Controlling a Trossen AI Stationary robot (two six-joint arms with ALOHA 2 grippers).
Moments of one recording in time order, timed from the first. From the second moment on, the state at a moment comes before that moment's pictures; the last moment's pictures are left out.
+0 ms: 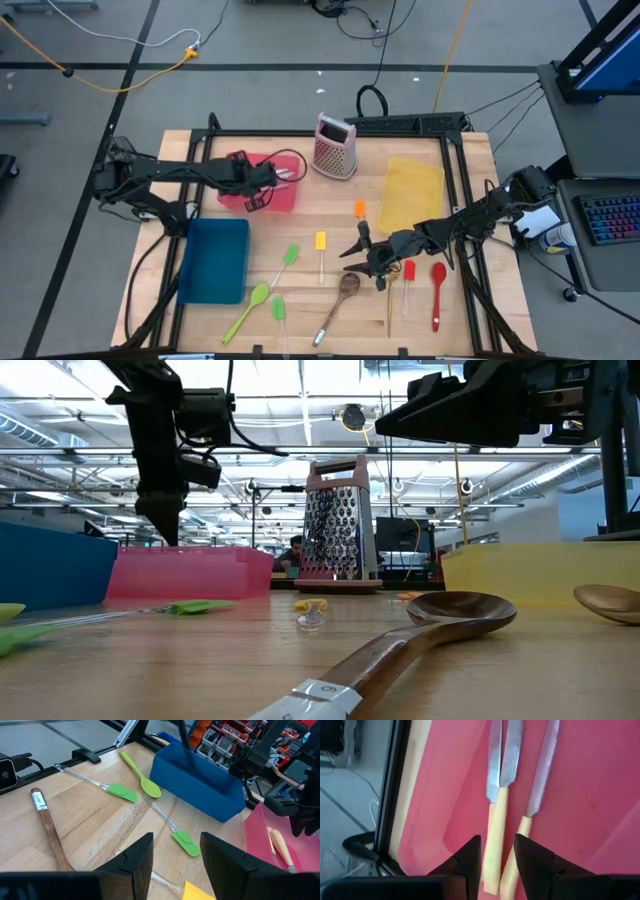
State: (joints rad) left arm 0.27 1.39 0.87 -0.85 -0.48 -0.03; right arm 0.37 1.49 0.59 0.61 0.13 -0.36
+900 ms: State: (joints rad) left arm 0.10 1.39 0.87 -0.43 -0.39 -0.51; right arm 0.33 1.49 0.59 0.60 0.34 -0.19
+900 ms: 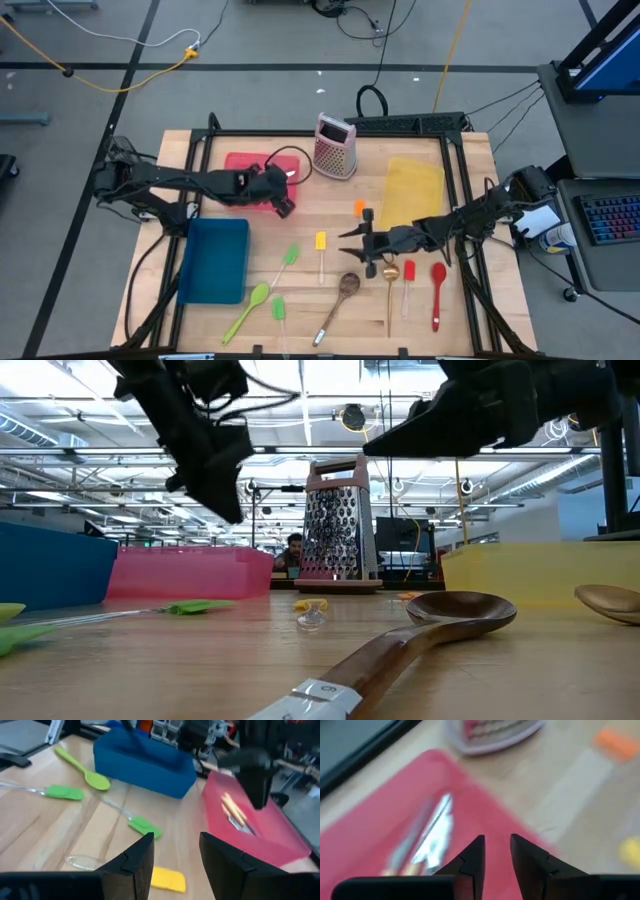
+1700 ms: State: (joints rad) left arm -0.34 1.46 0.87 -0.21 -0.46 -0.80; right arm 0.33 1.49 0.59 0.51 0.34 -0.09
